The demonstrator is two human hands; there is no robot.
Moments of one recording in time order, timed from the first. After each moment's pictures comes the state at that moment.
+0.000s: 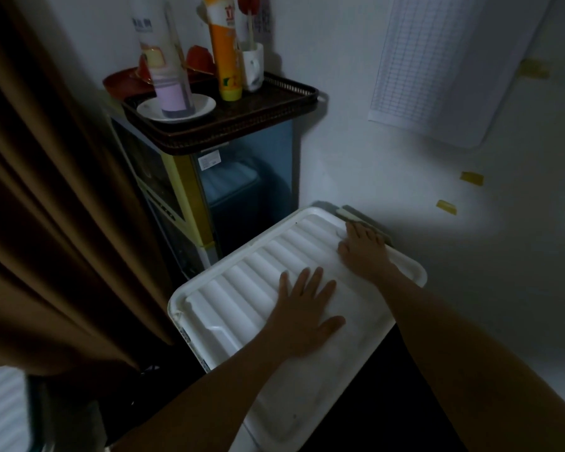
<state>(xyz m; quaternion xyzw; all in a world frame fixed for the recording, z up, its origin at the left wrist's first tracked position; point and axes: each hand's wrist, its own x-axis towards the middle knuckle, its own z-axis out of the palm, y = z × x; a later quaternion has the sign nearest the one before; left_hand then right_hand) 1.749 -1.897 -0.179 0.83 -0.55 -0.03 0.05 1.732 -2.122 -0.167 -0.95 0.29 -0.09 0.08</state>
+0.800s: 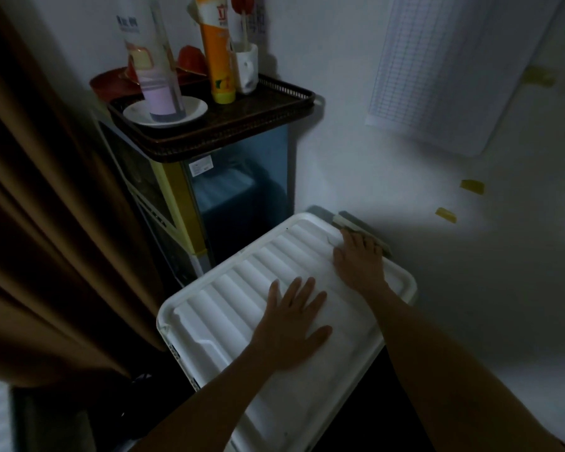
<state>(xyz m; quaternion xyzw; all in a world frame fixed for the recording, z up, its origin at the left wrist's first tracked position) 1.764 -1.890 -0.184 0.83 -0.56 -0.02 0.05 1.741 -2.119 -0.179 -0.93 0.33 -0.13 0.07</state>
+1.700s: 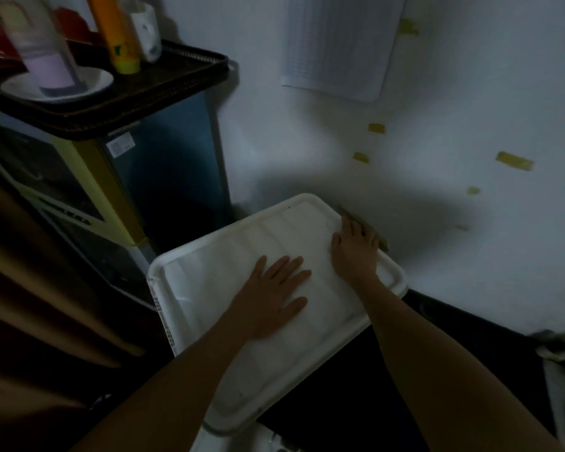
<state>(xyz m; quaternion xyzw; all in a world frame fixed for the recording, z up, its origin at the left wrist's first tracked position) 1.747 -1.875 -0.185 0.70 -0.71 -0.03 0.04 1.611 -2.064 -0.181 -0.83 0.53 -0.14 0.08</state>
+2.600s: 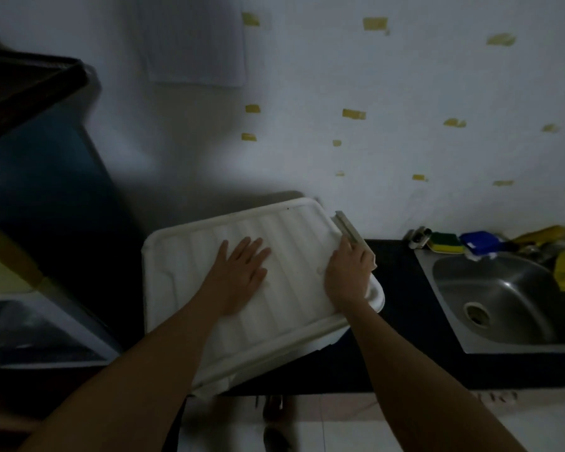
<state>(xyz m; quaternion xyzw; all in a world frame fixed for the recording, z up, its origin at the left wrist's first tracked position) 1.714 -1.884 -0.186 0.60 -0.80 0.00 0.03 1.474 -1.914 -0.178 -0.62 0.77 -0.16 0.03</state>
